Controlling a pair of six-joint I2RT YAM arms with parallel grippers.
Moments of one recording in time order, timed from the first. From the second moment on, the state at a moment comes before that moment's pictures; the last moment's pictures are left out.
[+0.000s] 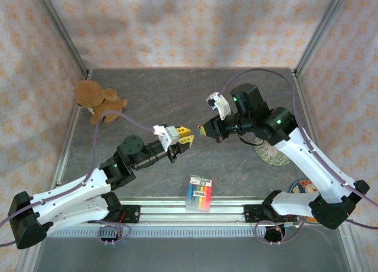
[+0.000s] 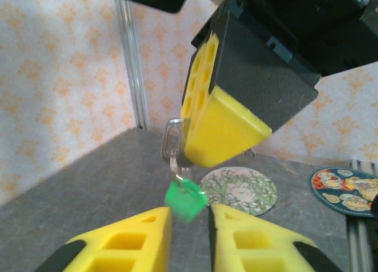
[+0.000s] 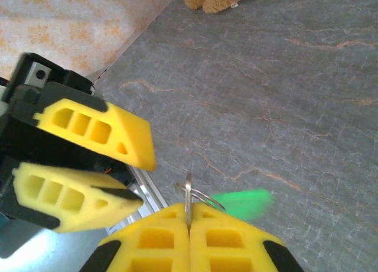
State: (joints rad) left arm -0.88 0.88 0.61 0.29 0.10 0.06; right arm 0.70 1.22 1.47 -0.97 -0.44 0.18
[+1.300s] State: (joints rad) left arm -0.88 0.99 0.69 0.29 0.16 0.06; right arm 0.70 1.23 1.48 -0.99 -0.48 0.16
